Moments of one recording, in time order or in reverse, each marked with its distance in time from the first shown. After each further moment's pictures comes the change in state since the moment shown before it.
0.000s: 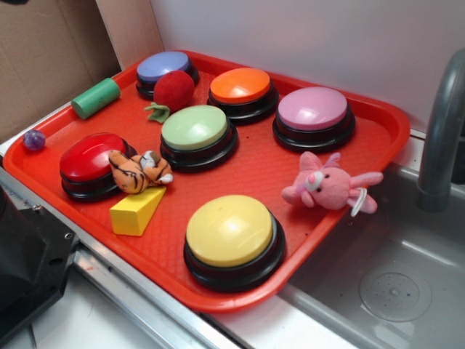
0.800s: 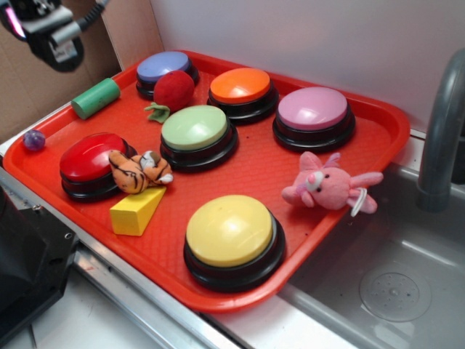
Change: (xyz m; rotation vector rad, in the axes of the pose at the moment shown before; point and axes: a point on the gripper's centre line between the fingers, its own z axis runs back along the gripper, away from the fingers) arm 0.018 -0.002 -0.059 0.030 0.031 -0.119
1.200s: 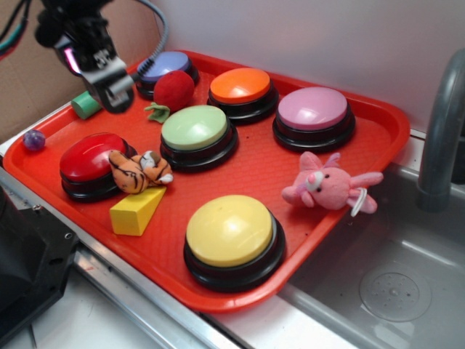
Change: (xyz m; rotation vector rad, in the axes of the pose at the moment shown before) arm 0.024 -0.002 -0.054 0.051 -0.011 -0.085
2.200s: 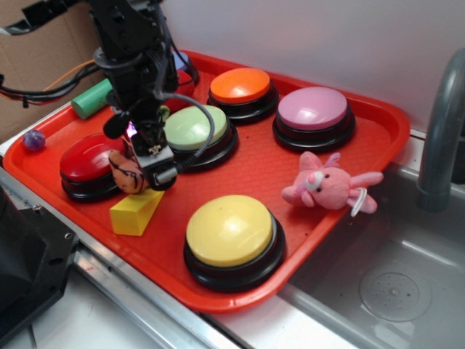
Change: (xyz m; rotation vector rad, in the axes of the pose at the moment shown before) arm 0.011 0.000 -0.077 0.043 0.045 -0.118
